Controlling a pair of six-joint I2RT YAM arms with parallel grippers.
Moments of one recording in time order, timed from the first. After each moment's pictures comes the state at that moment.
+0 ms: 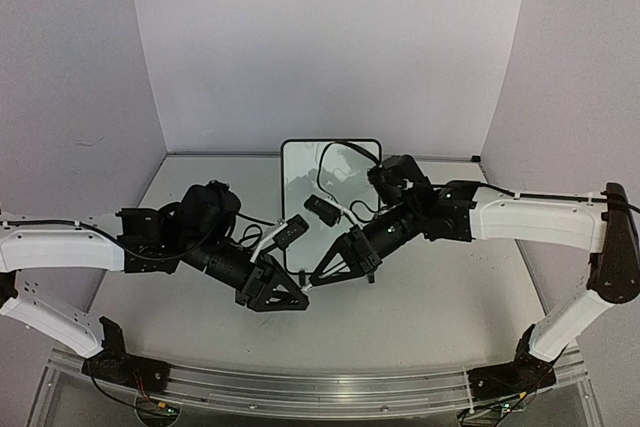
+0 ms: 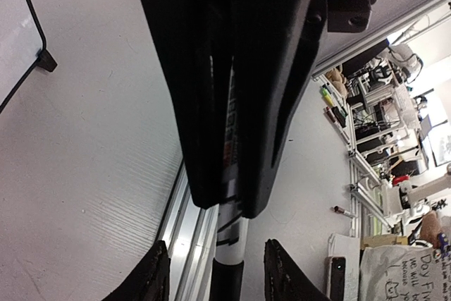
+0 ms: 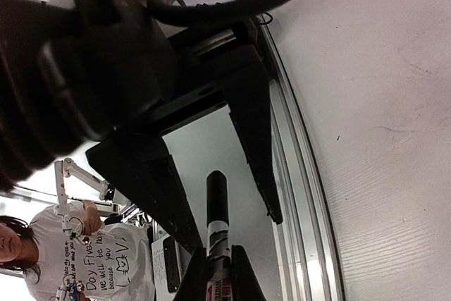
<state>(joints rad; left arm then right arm) -1.10 1.25 0.88 -0.21 0.58 -0.40 0.95 1.57 1.18 -0.29 -0.95 0.44</state>
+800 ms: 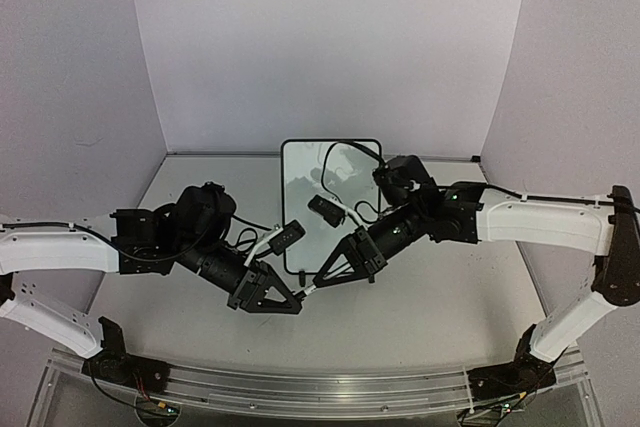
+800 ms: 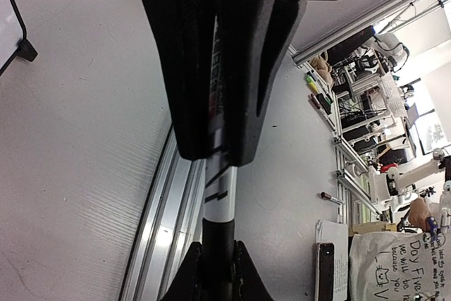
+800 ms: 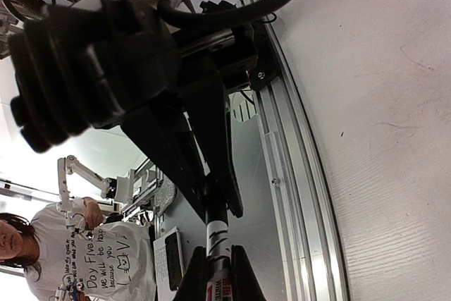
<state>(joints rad) -1.10 1.22 0.87 -0.24 0.65 -0.40 0.95 1.54 1.15 -0.29 -0.96 0.45</state>
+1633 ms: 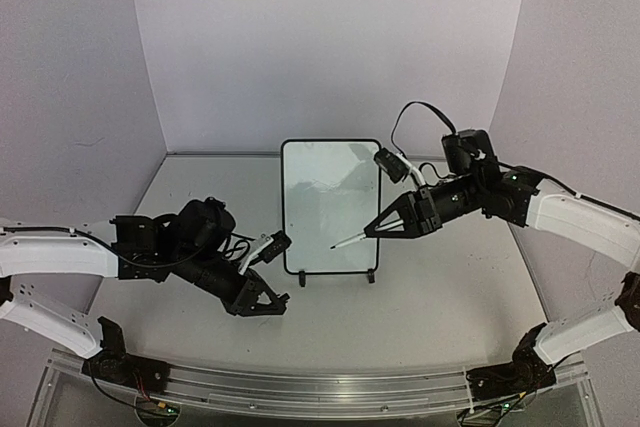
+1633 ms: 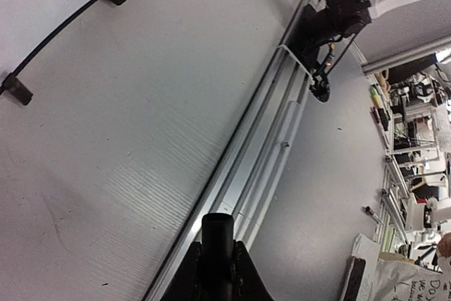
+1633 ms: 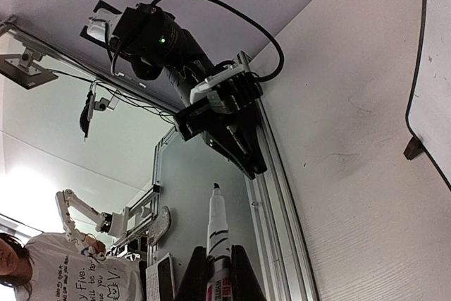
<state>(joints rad) -1.10 1.20 0.81 -0.35 0.45 -0.43 0.68 1.32 1.08 -0.33 -1.04 0.40</state>
